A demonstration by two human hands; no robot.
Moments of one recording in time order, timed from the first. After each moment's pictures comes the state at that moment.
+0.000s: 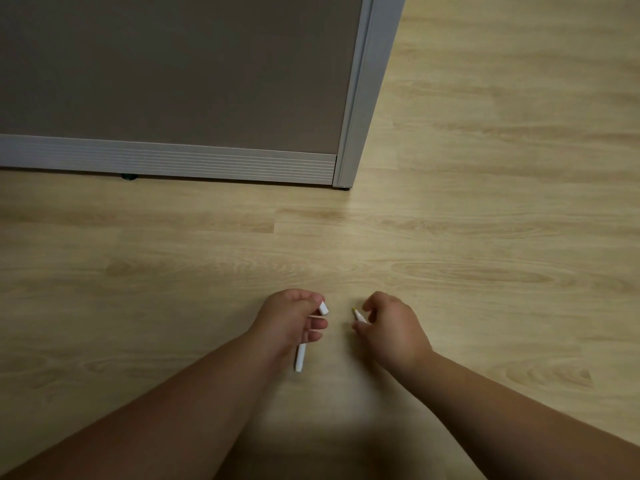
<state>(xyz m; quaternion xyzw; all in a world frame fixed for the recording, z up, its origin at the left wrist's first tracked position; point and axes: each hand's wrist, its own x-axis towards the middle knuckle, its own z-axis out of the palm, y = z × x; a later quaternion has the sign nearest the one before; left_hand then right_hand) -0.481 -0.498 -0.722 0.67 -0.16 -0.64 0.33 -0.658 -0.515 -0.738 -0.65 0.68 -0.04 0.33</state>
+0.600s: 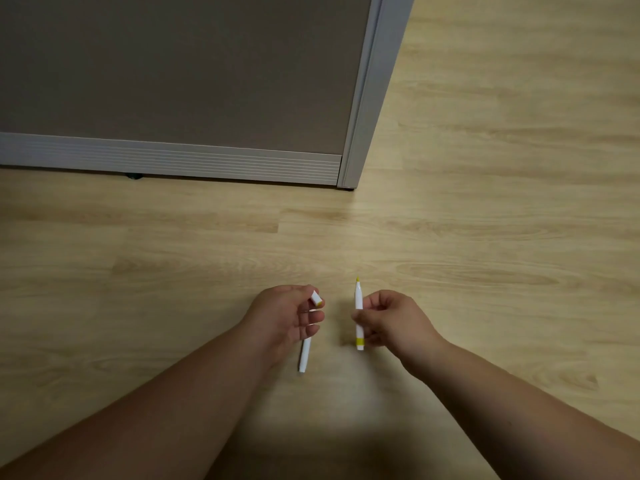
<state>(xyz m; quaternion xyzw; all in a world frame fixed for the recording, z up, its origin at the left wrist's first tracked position) -0.467 -0.502 -0.707 0.64 -0.10 -0.68 0.35 -0.655 -0.523 -0.718 -0.42 0.65 -0.16 0.61</state>
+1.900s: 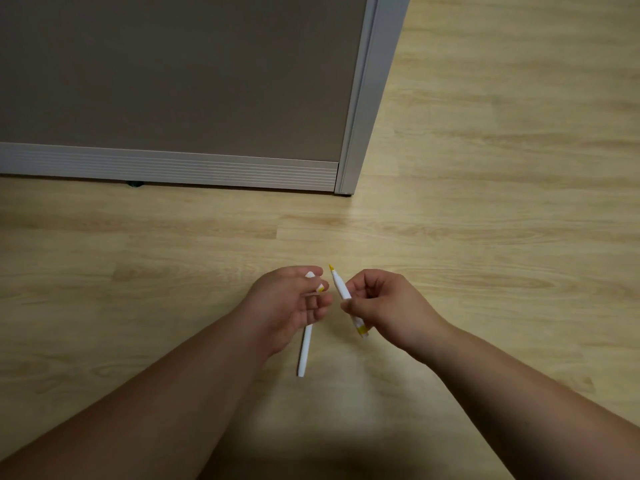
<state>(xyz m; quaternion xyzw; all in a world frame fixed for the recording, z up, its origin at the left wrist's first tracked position) -0.467 -0.518 -0.668 0.59 -0.12 -0.70 0.39 -0.644 -0.539 -0.663 -0.54 0.55 -0.17 0.61</state>
